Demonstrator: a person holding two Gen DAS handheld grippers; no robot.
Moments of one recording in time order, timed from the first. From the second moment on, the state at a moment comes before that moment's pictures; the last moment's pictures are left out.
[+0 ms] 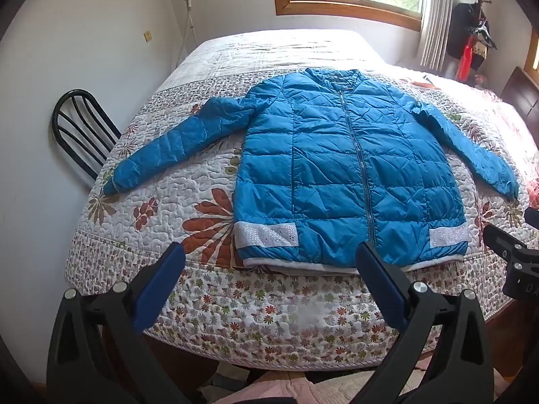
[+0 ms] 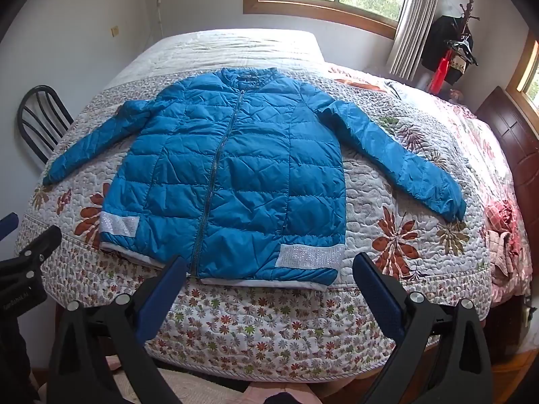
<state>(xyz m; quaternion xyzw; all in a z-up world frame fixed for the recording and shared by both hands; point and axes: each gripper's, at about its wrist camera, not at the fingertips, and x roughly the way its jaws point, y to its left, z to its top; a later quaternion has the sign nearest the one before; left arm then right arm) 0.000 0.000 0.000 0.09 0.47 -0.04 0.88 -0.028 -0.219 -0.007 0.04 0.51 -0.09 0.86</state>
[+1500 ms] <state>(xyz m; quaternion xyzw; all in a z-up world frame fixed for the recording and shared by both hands) 0.000 0.000 0.000 0.09 0.47 -0.05 0.88 -0.027 -0.219 -0.008 0.04 0.51 -0.09 0.86</state>
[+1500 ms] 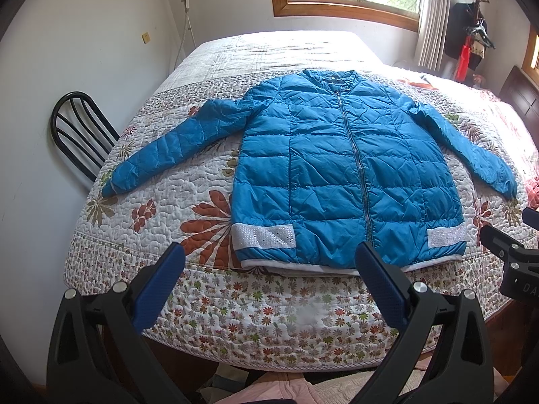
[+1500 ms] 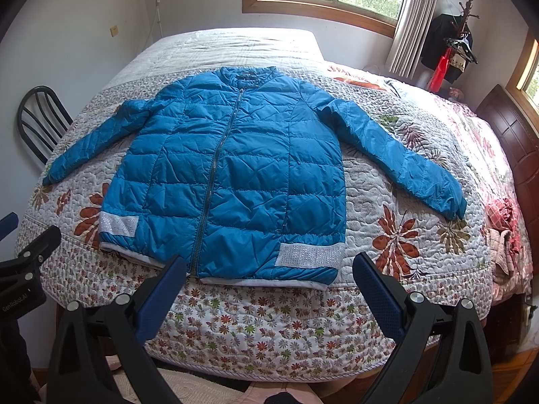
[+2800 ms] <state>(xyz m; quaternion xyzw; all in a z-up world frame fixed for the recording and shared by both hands) 0.006 -0.005 0.002 0.09 0.47 -0.05 0.88 -0.024 -0.220 -0.008 0.04 0.51 -0.09 0.86</state>
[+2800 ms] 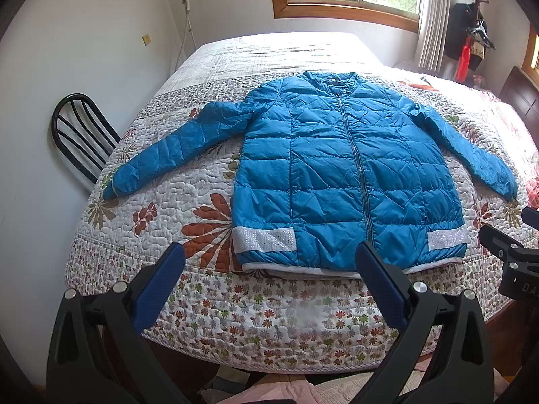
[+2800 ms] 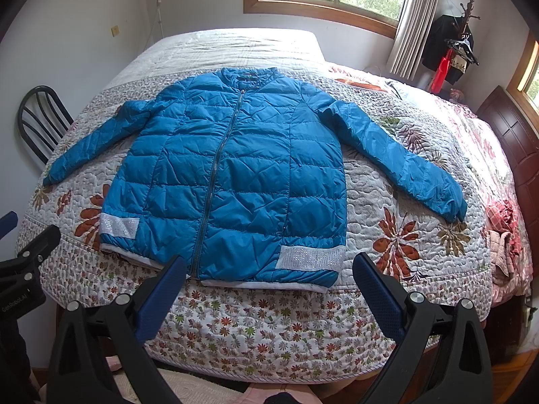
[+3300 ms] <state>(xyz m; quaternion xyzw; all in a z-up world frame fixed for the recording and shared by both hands) 0.016 -0.006 -0.001 0.09 0.47 -0.04 0.87 -0.012 -0.229 -0.015 0.06 0.51 -0.08 0.85</state>
